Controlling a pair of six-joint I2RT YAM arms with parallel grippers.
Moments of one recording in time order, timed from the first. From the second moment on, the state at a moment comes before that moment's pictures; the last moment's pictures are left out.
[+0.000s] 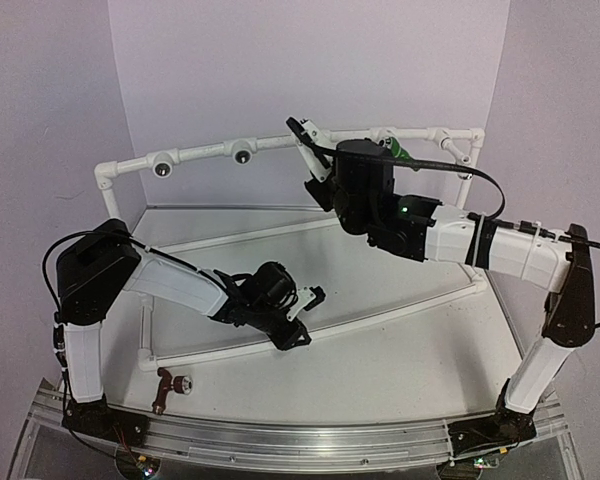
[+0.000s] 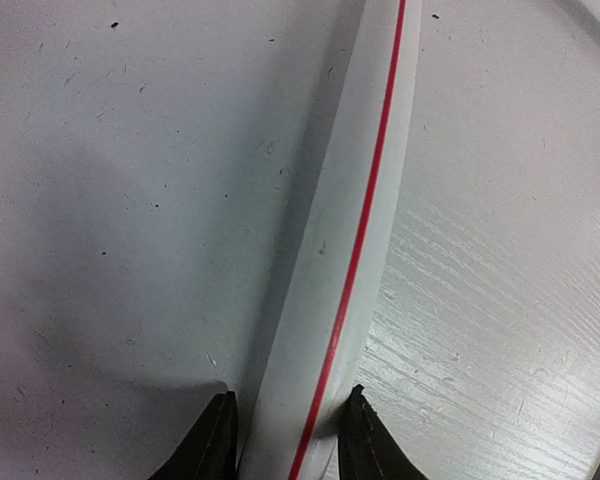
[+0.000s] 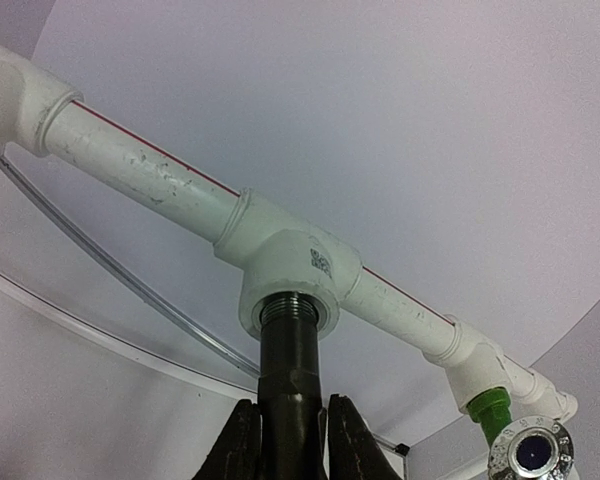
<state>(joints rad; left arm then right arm) -1.00 2.00 1.13 -0.06 0.18 -0.07 0.99 1.74 1.57 0.12 0.83 -0.58</state>
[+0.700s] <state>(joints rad) -0.99 2.01 1.13 -0.03 0.19 -0.06 0.97 1.71 1.47 0.25 0.80 -0.59</state>
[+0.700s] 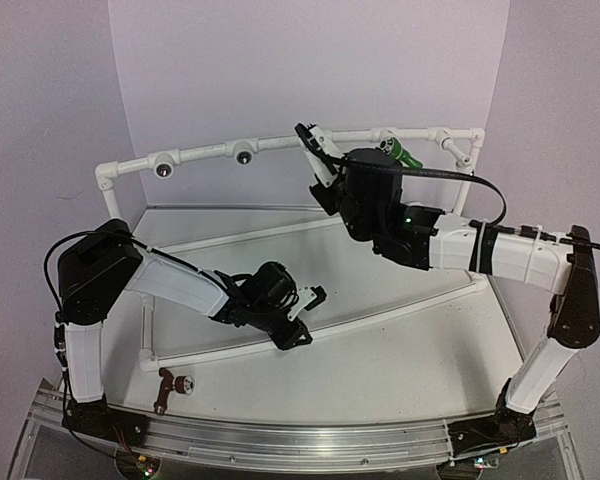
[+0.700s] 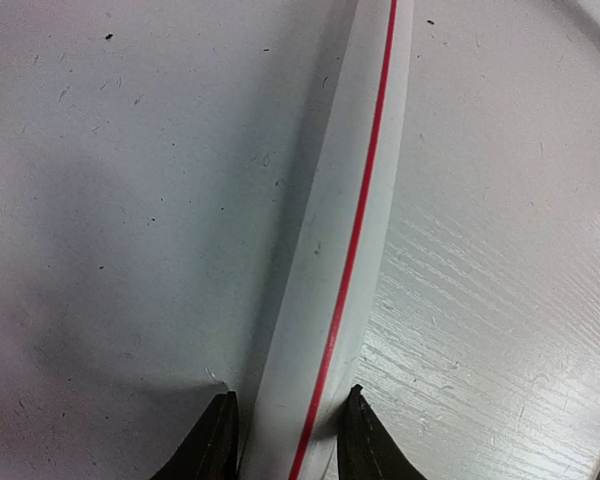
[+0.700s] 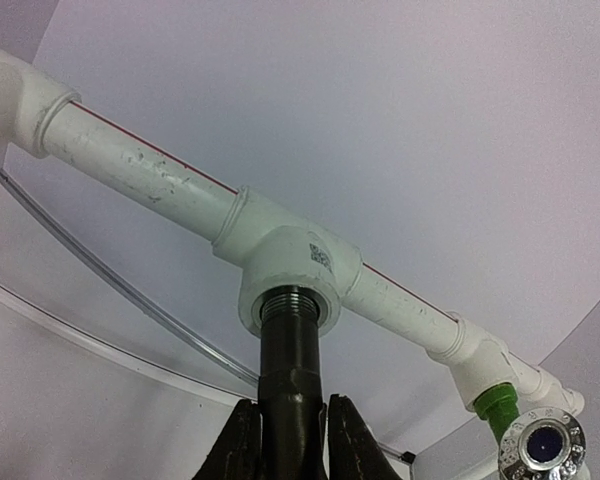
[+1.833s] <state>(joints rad) -0.99 2.02 1.13 -0.01 0.20 -0.05 0.93 1.70 1.55 0.08 0.66 -0.12</state>
